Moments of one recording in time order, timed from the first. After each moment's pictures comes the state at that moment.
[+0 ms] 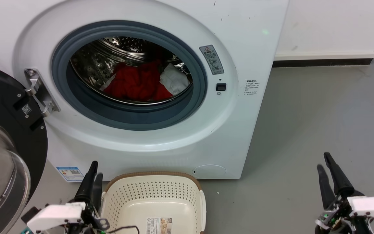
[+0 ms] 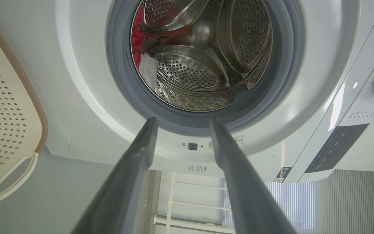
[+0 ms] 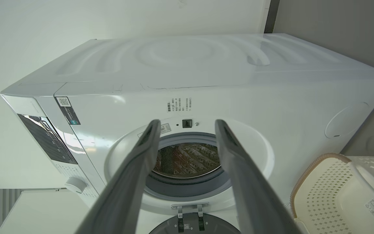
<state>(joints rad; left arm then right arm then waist) -0.08 0.05 0.11 0.28 -1.61 -0.13 0.11 -0.08 -0.05 -0.11 0.27 1.62 0.13 0.11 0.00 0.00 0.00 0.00</state>
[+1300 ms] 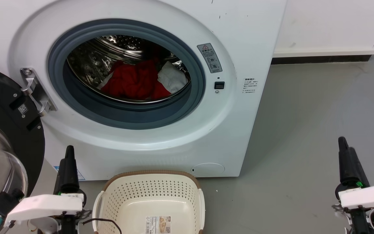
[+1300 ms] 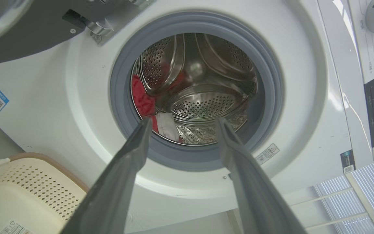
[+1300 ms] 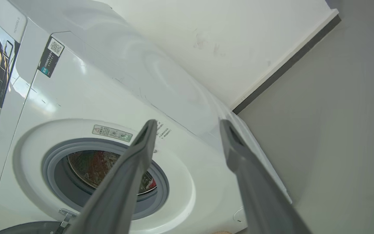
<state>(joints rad) -0.04 0.05 0.16 0.09 -1.08 -0.06 -0.05 -0.06 -0.05 -0.15 0.14 0.91 0.13 -0.05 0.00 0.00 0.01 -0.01</state>
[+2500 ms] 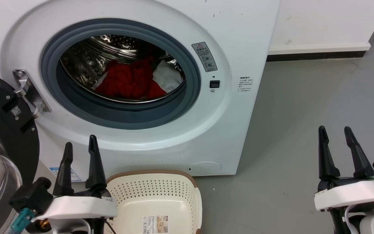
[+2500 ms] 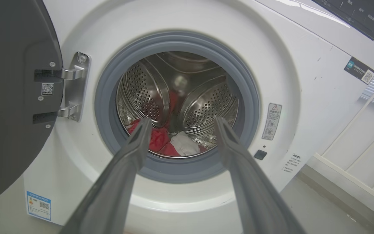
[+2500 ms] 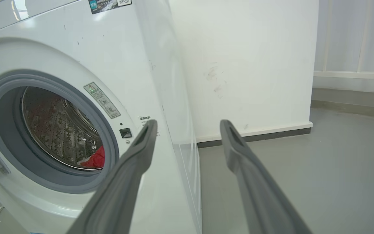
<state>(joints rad) 0.02 0.05 0.01 -0.13 -0.47 0.04 -0.15 -0.06 -0.05 -0.07 0.01 0.25 0.13 -0.15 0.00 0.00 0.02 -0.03</state>
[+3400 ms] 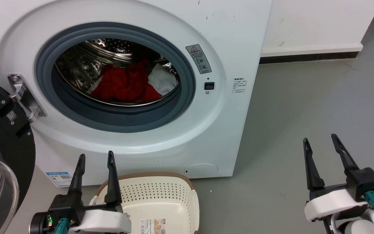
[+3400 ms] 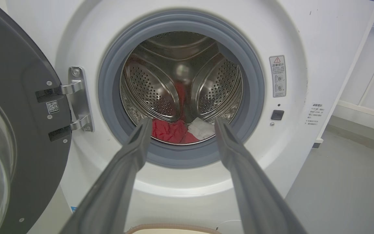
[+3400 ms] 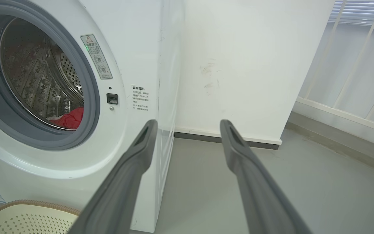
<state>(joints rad) 0.06 0.08 -0.09 -0.07 -0.19 0.11 -0.22 -0.05 -0.05 -0.05 0.08 -0.06 0.13 -0.22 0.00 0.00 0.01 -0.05</state>
